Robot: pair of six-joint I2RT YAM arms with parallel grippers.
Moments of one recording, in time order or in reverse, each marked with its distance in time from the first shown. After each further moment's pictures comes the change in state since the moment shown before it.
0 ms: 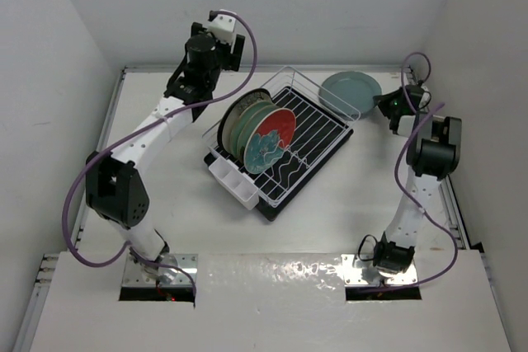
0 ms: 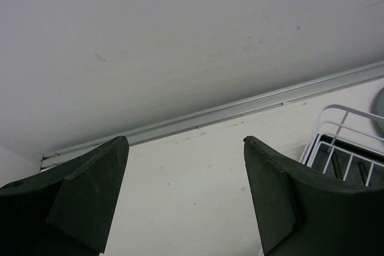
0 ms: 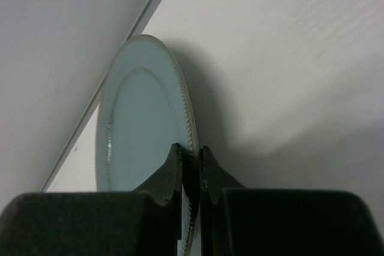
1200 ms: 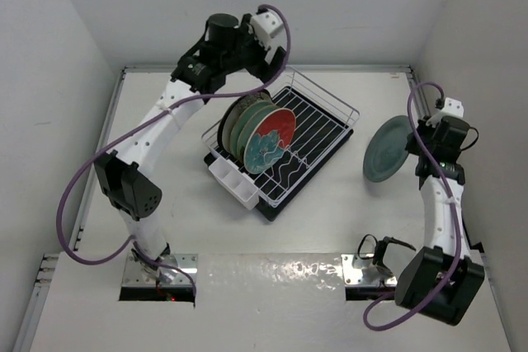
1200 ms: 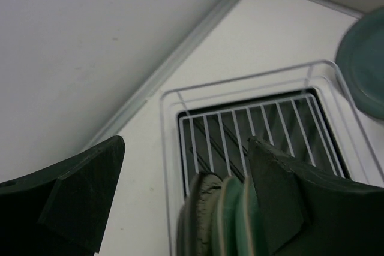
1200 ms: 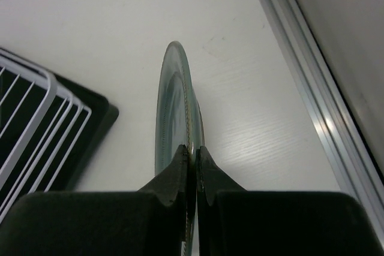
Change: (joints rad) left arm -0.096 0.102 0.414 -0.486 0.553 0.072; right arm -0.100 -1.226 -0.587 -0.674 0.084 -0.731
